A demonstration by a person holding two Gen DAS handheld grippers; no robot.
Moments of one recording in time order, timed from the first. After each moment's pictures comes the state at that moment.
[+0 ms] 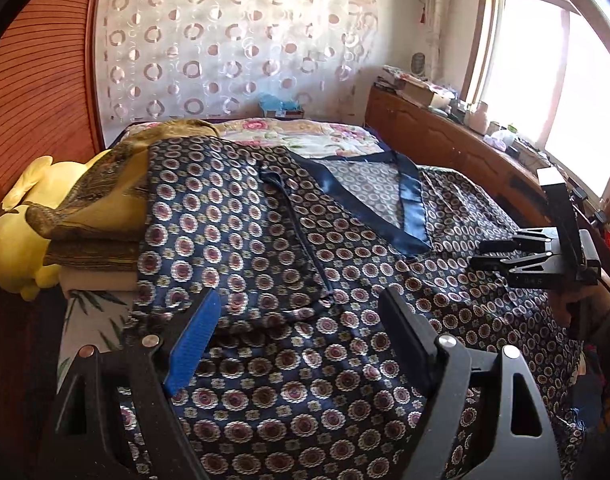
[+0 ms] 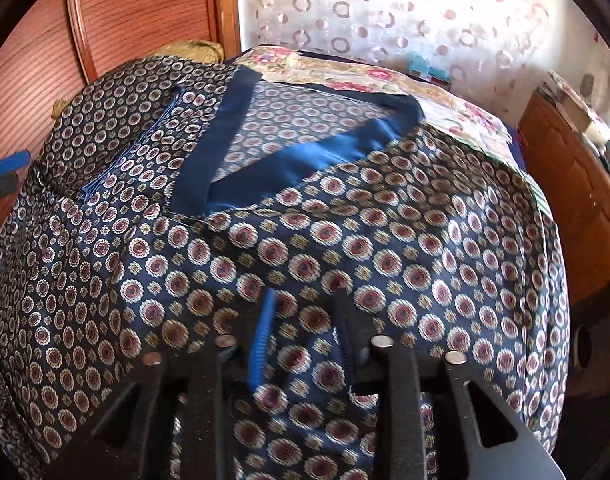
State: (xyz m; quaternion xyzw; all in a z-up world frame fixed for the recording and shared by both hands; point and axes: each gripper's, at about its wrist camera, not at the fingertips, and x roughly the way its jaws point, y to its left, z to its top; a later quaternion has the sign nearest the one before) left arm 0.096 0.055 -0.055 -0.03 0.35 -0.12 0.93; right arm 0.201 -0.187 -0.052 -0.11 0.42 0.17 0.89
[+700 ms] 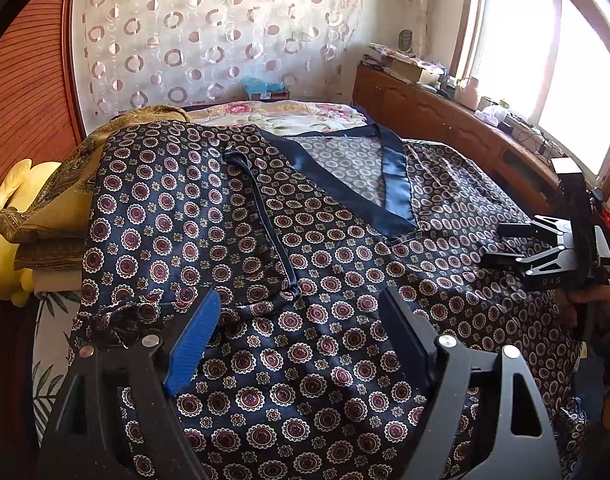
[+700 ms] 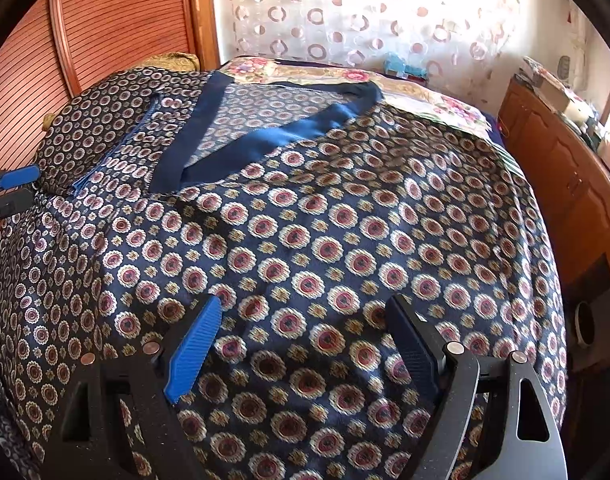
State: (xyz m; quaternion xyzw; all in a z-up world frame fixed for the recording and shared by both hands) left arm 0.106 0.025 -0.065 -0.01 0.37 -0.14 0.92; right arm 0.172 -0.221 -0.060 -0.07 0.42 0.14 0.90
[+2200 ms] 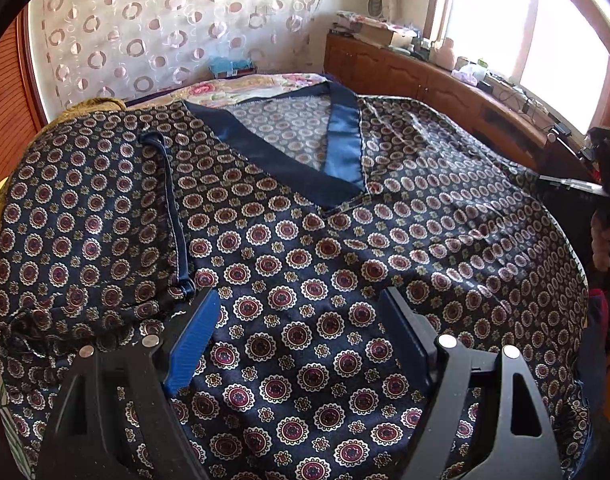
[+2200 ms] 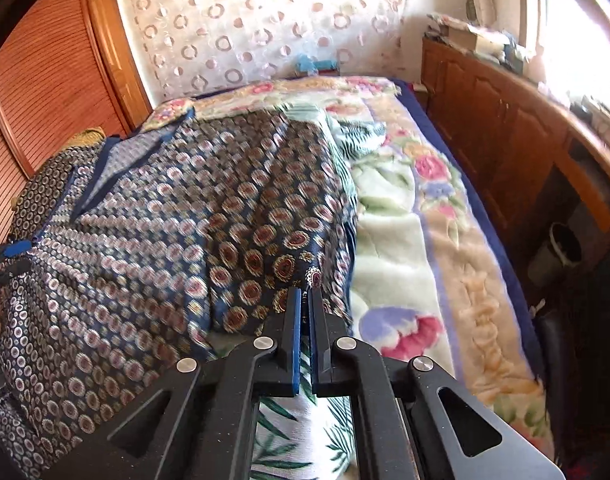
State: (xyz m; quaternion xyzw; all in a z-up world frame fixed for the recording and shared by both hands) left arm 0.116 -0.041 -0.088 0.03 0.42 -0.17 0.89; right arm 0.097 -0.422 -0.027 0.03 0.38 0.06 0.92
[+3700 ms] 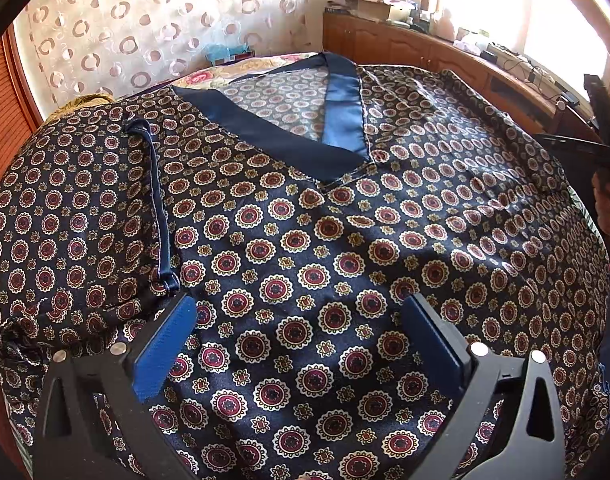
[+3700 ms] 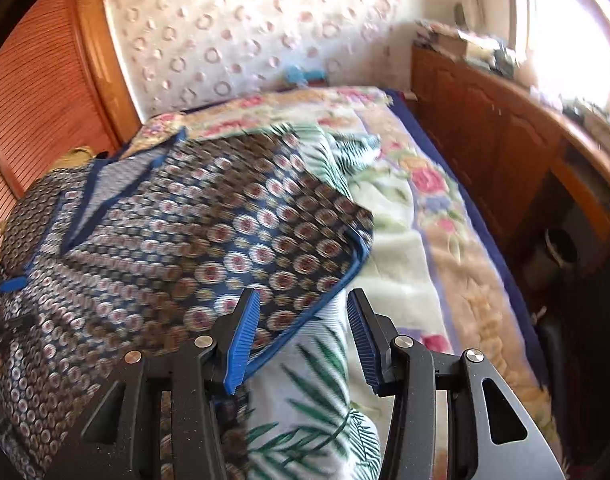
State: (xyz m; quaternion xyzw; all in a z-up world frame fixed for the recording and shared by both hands) left arm 0.124 -0.055 -0.103 0.08 0.44 -0.16 0.88; right arm 0.125 -0.417 -0.047 0.05 0.39 0.02 0.92
